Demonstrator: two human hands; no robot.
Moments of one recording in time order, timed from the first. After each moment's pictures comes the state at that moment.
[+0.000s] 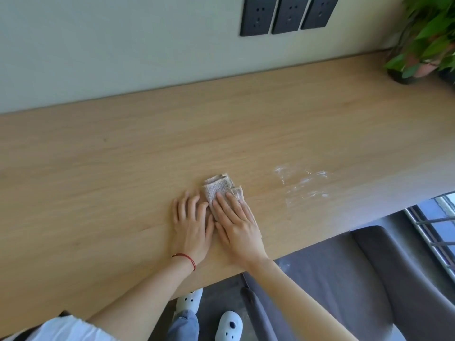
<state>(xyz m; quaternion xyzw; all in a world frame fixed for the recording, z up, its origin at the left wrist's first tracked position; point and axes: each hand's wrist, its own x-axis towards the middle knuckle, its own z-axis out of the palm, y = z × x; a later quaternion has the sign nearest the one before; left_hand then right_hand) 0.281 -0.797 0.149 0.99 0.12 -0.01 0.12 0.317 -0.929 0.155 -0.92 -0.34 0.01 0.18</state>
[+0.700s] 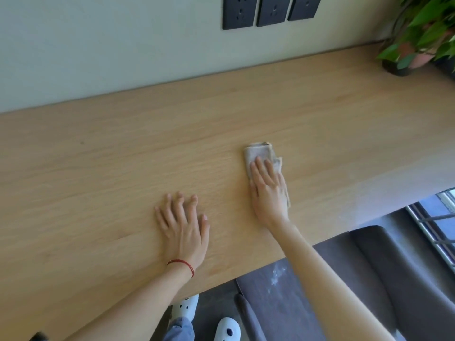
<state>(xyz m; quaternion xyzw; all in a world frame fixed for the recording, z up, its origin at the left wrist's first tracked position) 0.294 -0.826 0.141 0.98 0.19 -0.01 0.07 0.413 -0.985 0.153 -0.97 -0.16 0.00 0.19</state>
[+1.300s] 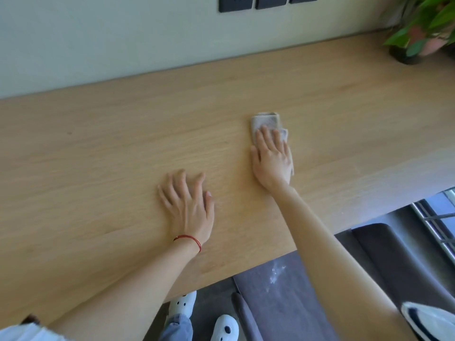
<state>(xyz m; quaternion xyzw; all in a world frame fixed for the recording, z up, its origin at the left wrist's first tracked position) 0.337 -0.840 0.129 0.97 0.21 0.06 0.10 0.479 -0.980 0.146 -0.98 -0.11 0.02 0.16</state>
